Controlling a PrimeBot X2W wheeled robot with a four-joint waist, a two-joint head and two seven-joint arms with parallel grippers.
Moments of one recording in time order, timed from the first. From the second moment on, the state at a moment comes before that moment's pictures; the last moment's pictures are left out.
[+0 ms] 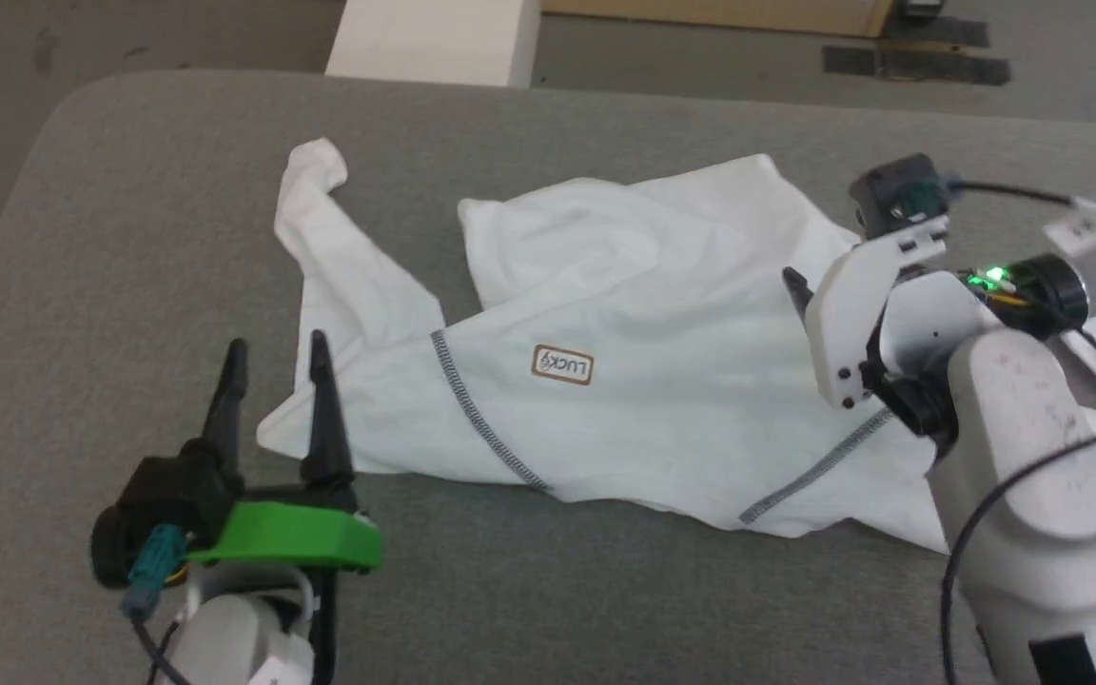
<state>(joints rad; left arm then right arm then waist) -0.10 0.15 -0.15 -0.03 -0.32 0.13 -0.25 -0.59 -0.08 0.09 0.34 0.03 0.13 0.62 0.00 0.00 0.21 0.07</state>
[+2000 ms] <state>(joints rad) -0.11 0.05 -0.15 0.11 -0.25 0.00 -0.26 -0.44 -0.10 -0.04 0.29 0.26 0.13 0.07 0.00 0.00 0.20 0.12</state>
